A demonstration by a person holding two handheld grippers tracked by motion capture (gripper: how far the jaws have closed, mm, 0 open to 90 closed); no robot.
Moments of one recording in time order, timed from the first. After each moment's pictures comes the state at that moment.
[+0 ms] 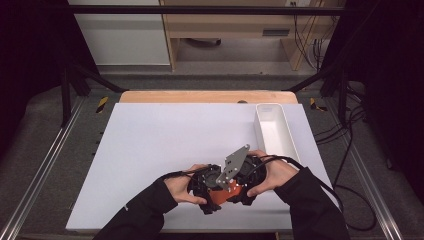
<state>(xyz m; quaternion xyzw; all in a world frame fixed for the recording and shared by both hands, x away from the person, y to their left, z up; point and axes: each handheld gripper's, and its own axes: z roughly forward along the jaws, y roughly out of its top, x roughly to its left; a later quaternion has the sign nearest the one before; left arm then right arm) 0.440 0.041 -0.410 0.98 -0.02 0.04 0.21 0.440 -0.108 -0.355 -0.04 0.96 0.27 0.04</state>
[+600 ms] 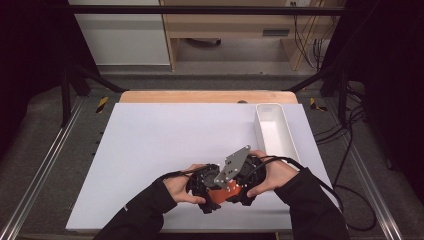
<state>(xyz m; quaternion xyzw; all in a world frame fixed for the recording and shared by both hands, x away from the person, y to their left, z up) 0.441 0.045 -0.410 0.97 -0.01 0.05 0.22 0.439 -0.108 -0.356 -0.04 0.96 0.28 0.05</state>
